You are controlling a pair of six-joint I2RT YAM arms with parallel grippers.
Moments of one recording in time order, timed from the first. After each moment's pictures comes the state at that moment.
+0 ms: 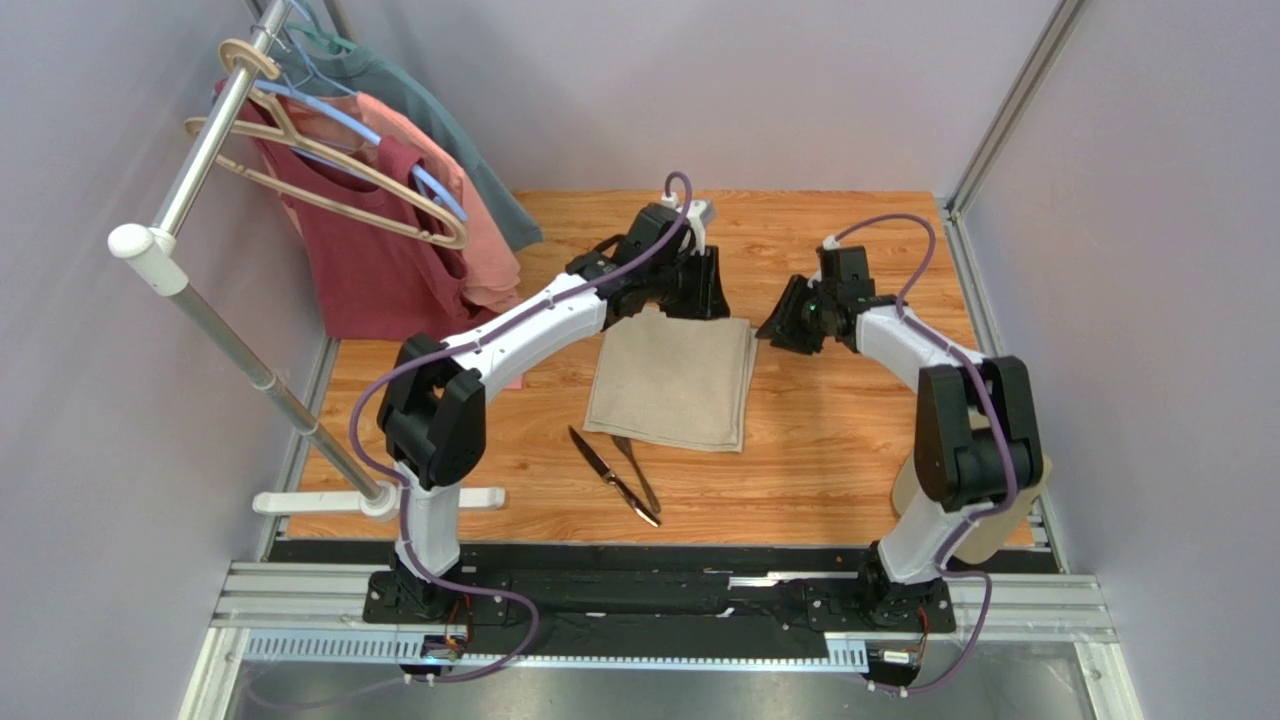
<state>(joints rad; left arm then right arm) -0.72 1.95 1.73 -0.39 0.19 -0.52 0.15 1.67 1.05 -0.26 -0.28 0.58</state>
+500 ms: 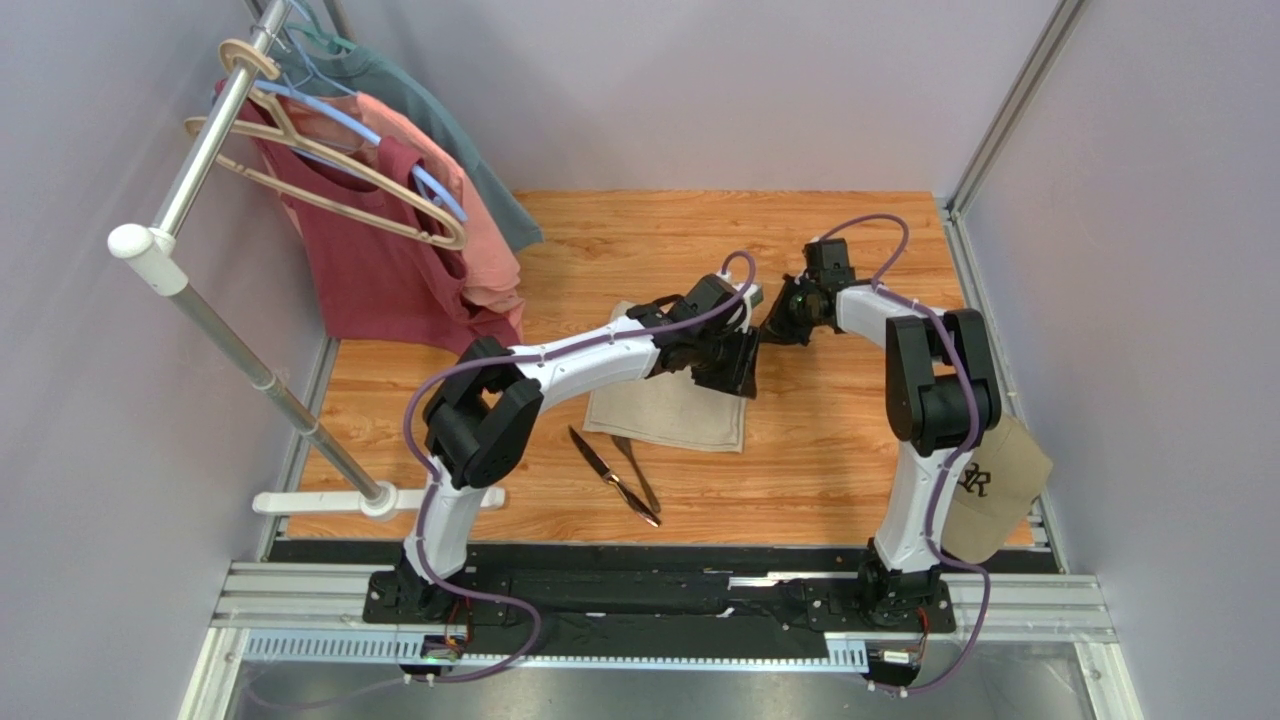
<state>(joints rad) -0.88 2.07 1.62 -0.38 0.20 -0.52 0.13 1.99 1.28 -0.26 -0.30 0.60</state>
